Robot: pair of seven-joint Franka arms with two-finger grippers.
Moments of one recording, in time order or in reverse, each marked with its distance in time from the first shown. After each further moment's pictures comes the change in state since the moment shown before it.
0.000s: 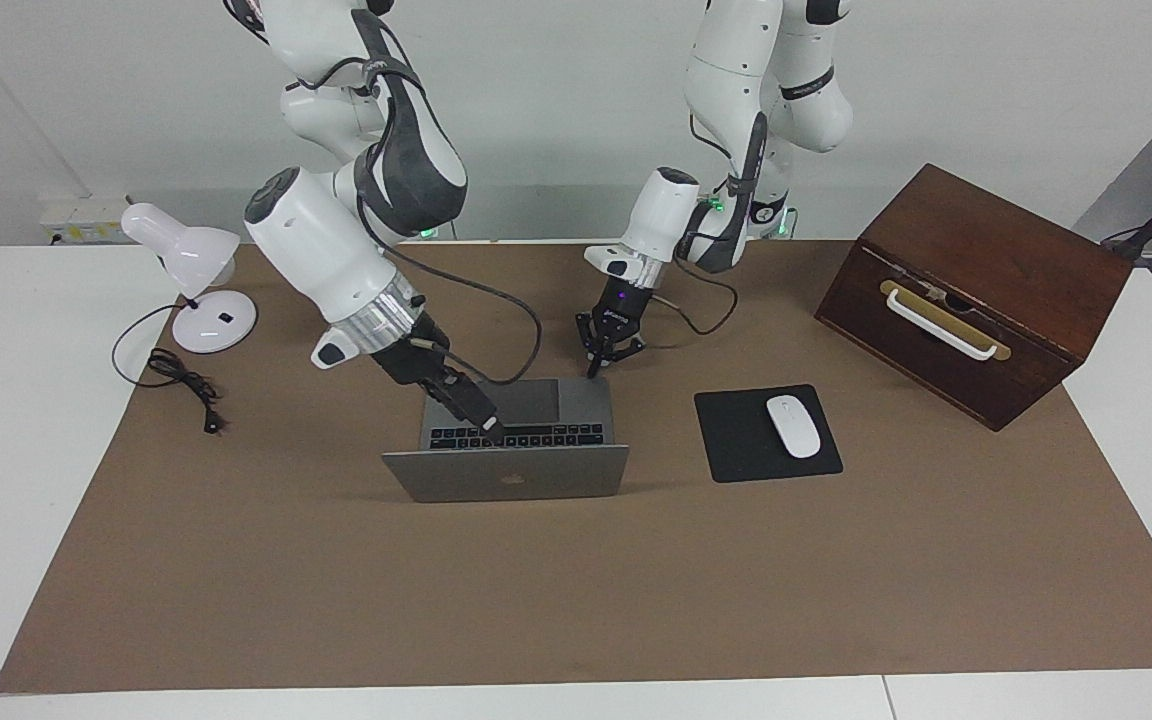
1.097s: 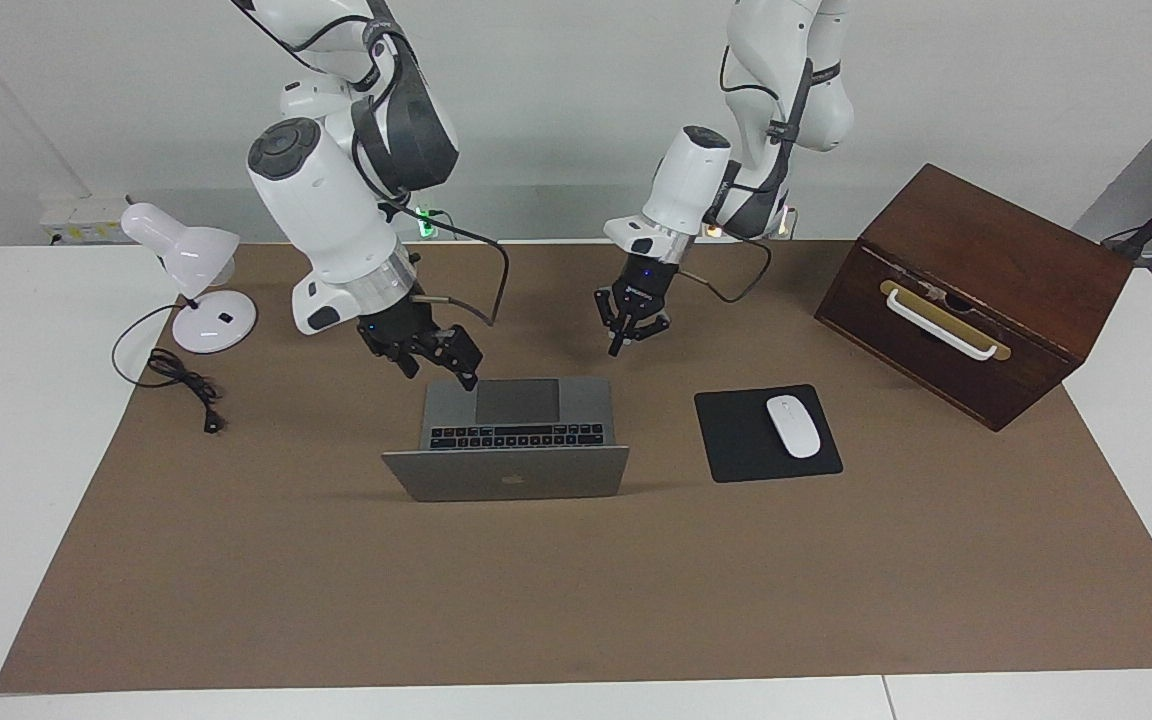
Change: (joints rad) left arm 0.078 -0.281 0.026 0.036 0.000 -0.470 -0.003; right arm -0.026 -0.087 -0.003 0.000 -0.321 -0.318 -0.198
